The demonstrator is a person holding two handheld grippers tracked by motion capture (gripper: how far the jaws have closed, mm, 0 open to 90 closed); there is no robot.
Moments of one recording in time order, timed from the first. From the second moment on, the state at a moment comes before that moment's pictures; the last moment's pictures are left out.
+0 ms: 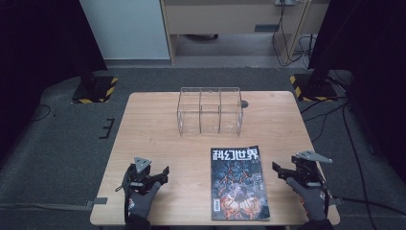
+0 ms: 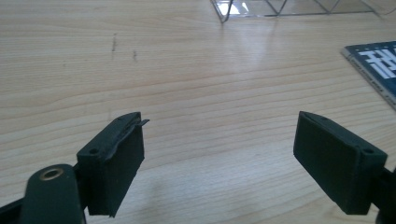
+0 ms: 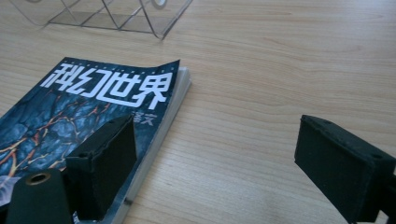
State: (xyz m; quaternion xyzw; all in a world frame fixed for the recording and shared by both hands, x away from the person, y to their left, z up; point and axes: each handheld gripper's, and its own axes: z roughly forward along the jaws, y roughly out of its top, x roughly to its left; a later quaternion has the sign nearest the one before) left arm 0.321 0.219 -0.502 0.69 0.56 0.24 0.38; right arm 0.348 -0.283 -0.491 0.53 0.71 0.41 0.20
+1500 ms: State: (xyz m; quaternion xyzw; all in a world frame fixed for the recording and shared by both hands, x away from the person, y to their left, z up) left arm 0.306 0.129 -0.504 0.75 0.48 0.20 0.41; right arm 0.339 -0.240 -0.502 0.51 0.73 0.42 0.17
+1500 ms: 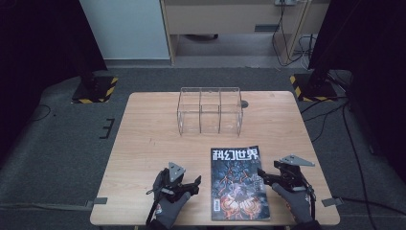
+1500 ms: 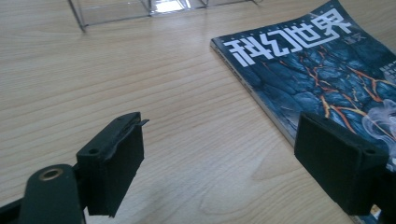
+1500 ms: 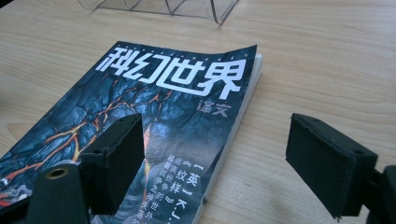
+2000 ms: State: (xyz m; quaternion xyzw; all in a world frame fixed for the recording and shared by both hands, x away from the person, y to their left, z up) left arm 0.303 0.098 -0.517 0.78 0.45 0.18 0.39; right arm 0.337 -0.230 -0.515 0.51 0.74 0.42 0.14
